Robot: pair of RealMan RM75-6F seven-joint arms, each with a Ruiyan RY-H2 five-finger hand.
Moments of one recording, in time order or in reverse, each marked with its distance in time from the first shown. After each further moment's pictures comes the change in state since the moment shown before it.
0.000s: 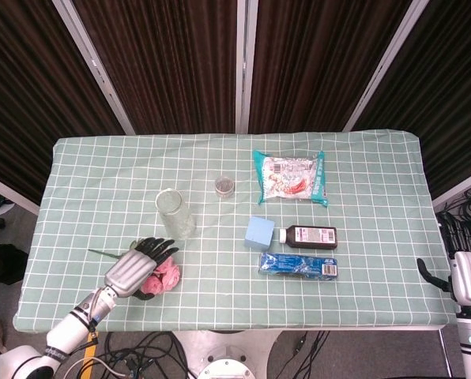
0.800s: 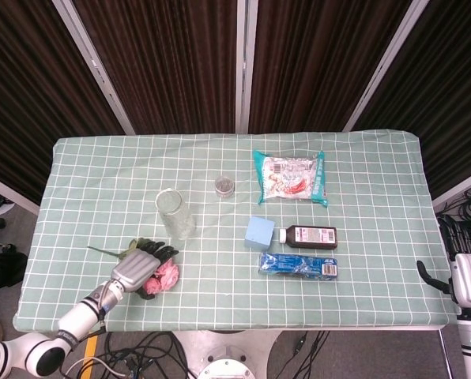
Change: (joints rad) left arm -0.104 -0.041 0.018 0.067 -0.192 -0.123 0.059; right arm -0.005 -0.003 -0.009 0.016 -0.008 -0.004 0.045
